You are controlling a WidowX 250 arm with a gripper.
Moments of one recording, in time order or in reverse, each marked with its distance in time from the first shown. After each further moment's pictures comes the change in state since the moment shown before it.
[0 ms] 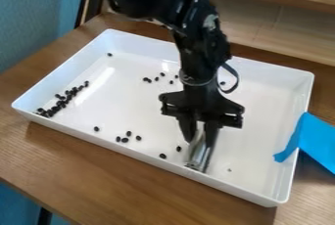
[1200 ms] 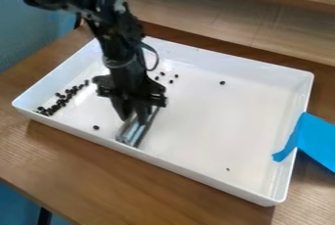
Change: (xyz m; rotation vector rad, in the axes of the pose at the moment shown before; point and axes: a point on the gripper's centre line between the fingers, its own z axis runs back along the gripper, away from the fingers) arm 0.008 0.110 0.003 0.061 -0.030 0.016
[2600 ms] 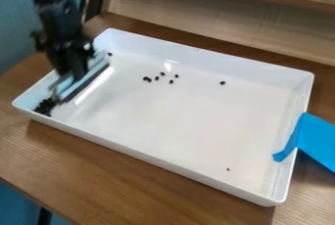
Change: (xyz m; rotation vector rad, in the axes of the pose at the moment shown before) arm 0.039 0.081 0.034 -0.081 0.072 -0.069
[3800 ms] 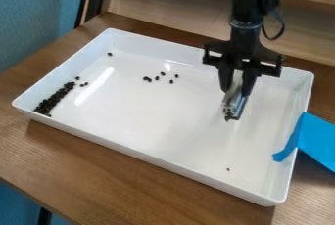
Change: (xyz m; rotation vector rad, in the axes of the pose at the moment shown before) arm 0.051 -0.228 -0.034 0.037 -0.045 0.001
